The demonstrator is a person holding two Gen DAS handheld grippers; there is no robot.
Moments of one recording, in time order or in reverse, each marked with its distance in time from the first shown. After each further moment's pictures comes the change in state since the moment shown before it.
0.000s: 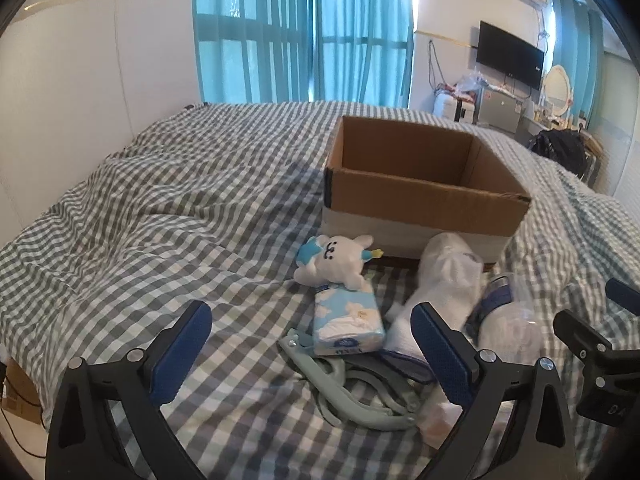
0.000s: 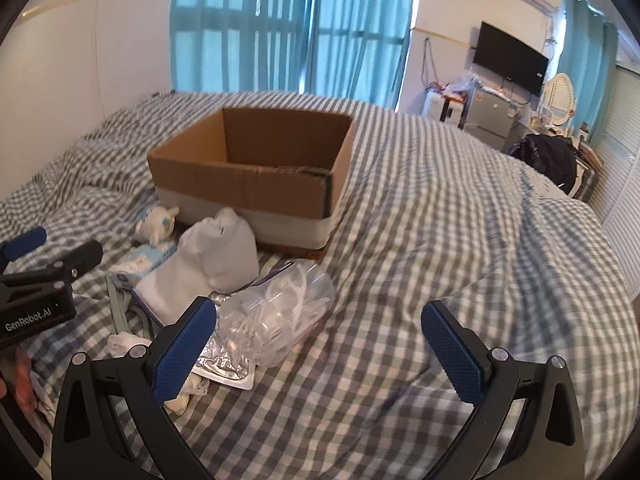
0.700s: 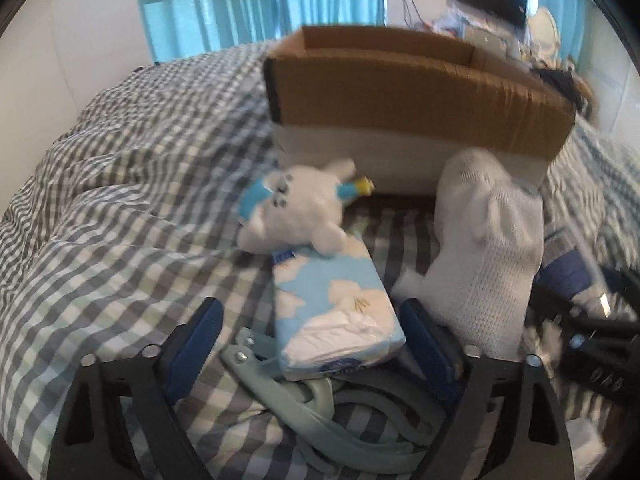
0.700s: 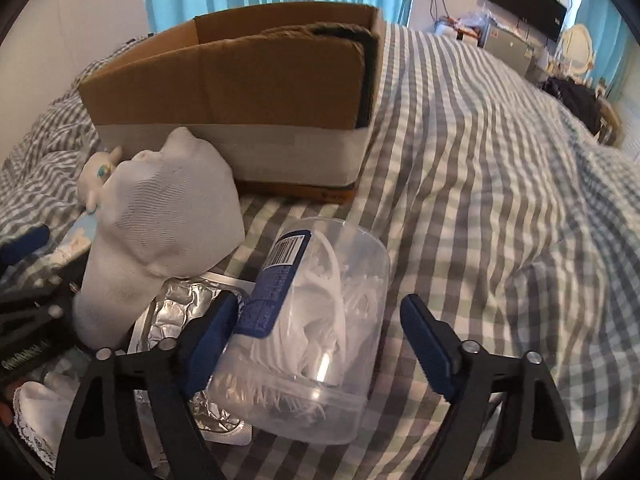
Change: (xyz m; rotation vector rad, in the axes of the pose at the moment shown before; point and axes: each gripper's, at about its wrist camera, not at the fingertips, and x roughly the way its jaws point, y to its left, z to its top) left arm 0.083 -0.029 -0.015 0.138 0.202 -0.047; right arm 0.103 0.000 -0.013 0.074 0.235 0.055
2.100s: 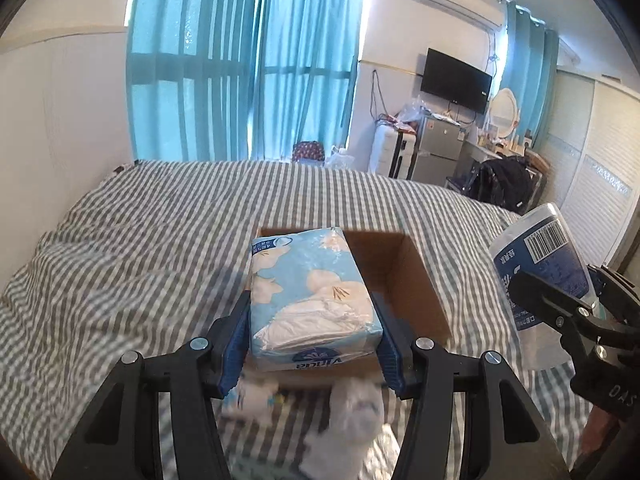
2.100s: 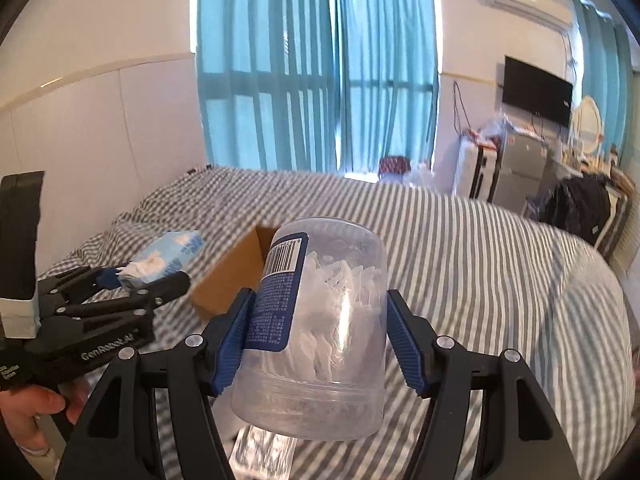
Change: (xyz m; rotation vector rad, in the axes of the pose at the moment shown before) left arm -0.111 0.012 0.144 -0.066 -0.312 -0.169; right arm -0.179 -0.002 0.111 -0.101 -0.436 0.117
